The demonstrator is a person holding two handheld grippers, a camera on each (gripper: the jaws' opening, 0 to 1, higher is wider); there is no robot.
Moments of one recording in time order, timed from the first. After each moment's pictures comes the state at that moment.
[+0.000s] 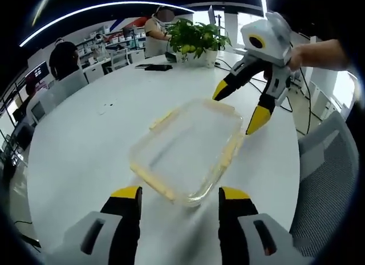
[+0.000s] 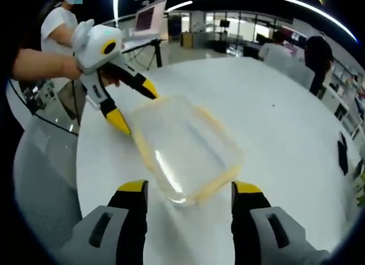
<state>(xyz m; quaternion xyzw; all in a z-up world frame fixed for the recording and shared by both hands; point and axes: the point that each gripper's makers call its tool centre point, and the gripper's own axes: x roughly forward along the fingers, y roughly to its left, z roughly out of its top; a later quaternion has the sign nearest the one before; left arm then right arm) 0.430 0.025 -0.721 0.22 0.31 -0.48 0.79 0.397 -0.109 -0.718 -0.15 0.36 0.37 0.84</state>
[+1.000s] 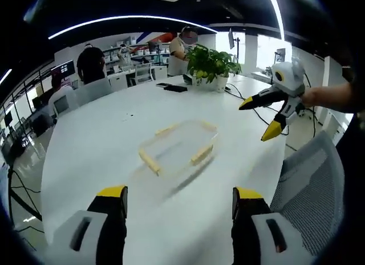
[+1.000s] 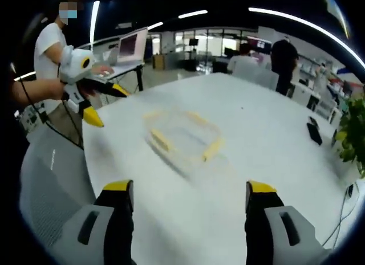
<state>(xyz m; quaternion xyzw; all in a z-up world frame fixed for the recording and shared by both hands) 0.362 0.065 -0.661 0.16 0.26 -0.42 0.85 0.317 -0.146 -0.674 -0.10 0.30 0.27 0.91</state>
